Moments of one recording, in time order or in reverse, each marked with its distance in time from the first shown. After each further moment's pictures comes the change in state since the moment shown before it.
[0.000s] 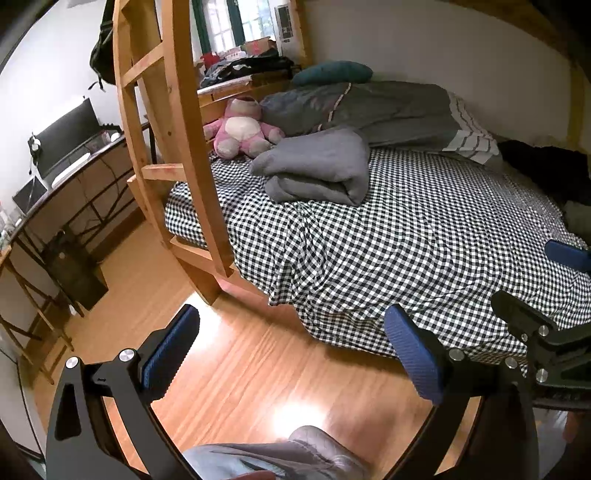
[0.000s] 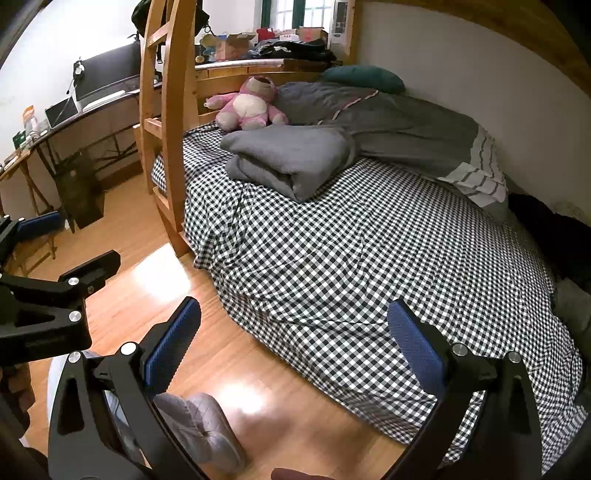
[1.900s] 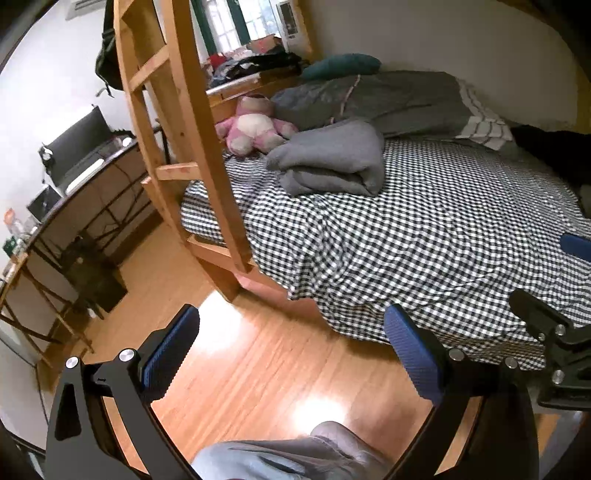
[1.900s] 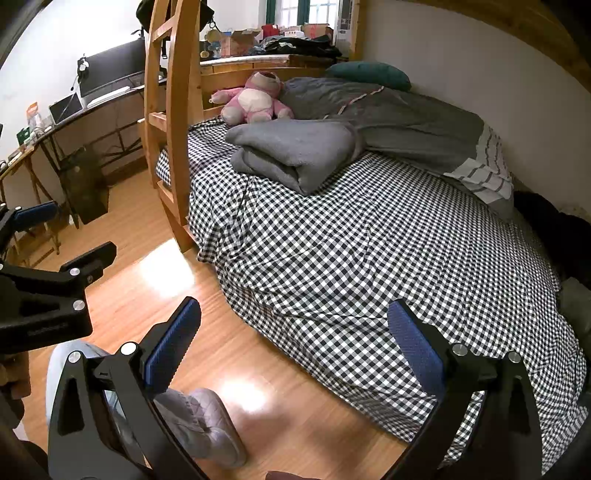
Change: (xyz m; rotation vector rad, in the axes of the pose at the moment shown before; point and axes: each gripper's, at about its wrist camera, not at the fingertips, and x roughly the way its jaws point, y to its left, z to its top) left arm 0.006 0.002 -0.003 0.023 0.026 0.054; right arm 0.005 0.002 -0.006 -0.009 0.013 0.022
